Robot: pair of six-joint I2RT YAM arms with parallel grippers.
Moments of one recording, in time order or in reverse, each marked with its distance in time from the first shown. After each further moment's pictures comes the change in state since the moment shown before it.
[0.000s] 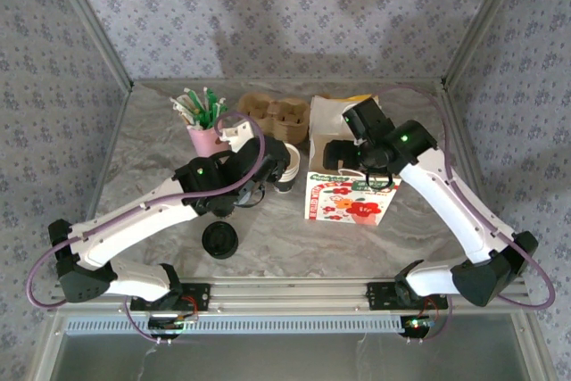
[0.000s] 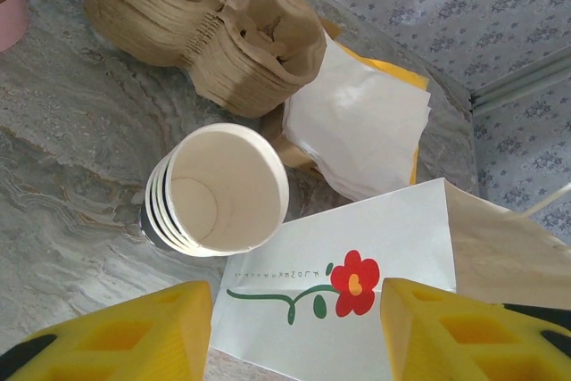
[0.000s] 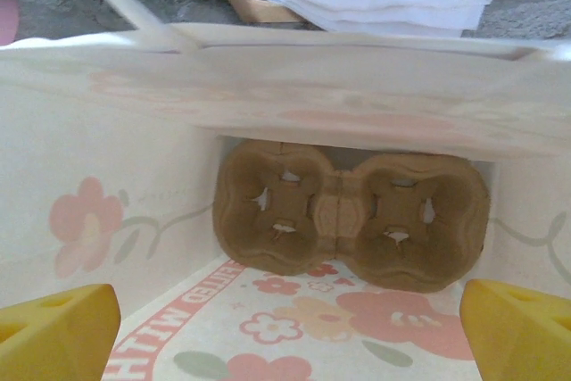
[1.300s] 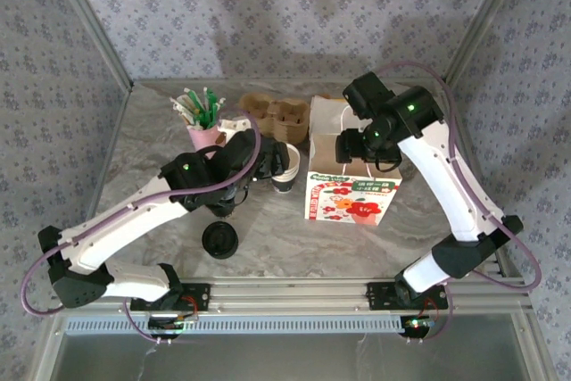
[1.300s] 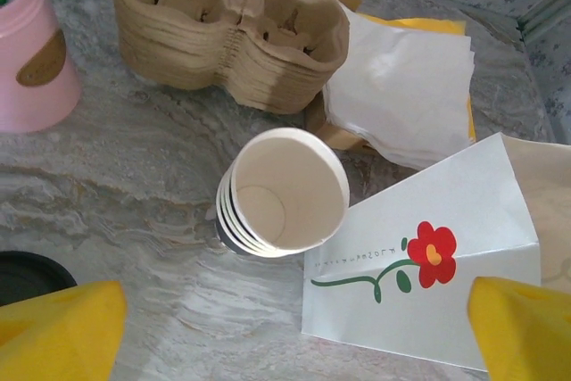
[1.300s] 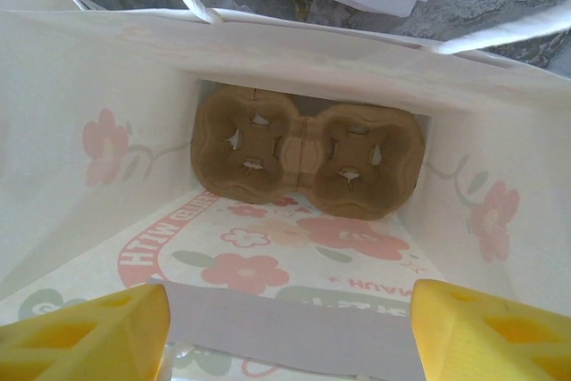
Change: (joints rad) left arm 0.064 -0.045 0.015 -0.093 0.072 0.320; right arm -0.016 0.197 0.443 -0.419 0.001 -0.078
